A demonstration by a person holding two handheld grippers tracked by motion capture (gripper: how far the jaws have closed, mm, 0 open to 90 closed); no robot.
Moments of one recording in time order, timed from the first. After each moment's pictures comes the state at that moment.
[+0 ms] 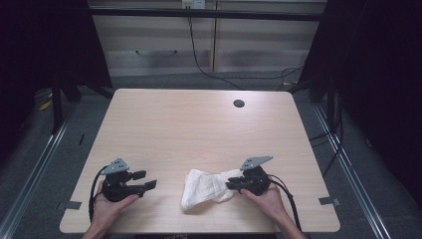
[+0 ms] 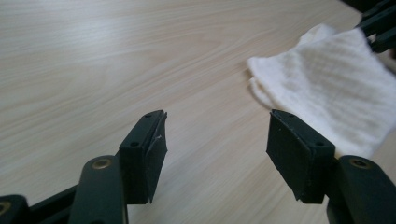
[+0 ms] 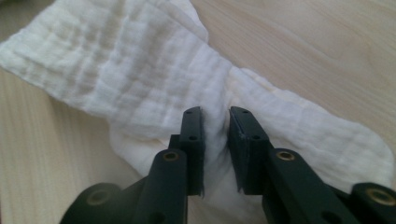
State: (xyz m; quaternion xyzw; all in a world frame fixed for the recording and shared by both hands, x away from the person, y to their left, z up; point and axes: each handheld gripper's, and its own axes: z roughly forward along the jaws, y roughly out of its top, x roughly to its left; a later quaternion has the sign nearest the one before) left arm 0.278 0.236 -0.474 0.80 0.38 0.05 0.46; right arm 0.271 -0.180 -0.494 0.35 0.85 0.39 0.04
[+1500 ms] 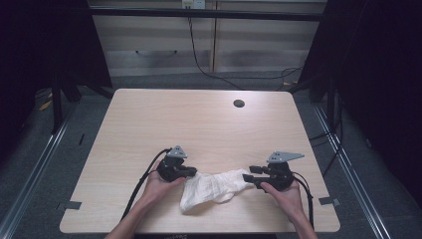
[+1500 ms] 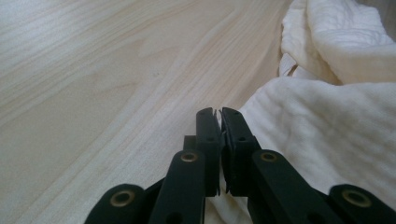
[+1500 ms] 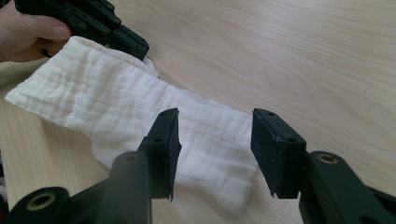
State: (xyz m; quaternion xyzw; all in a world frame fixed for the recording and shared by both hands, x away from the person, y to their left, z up) left arm 0.336 0.109 -0.502 0.88 0.27 0.01 0.40; right arm 0.264 -0.235 -0.472 0.40 0.79 0.45 0.08
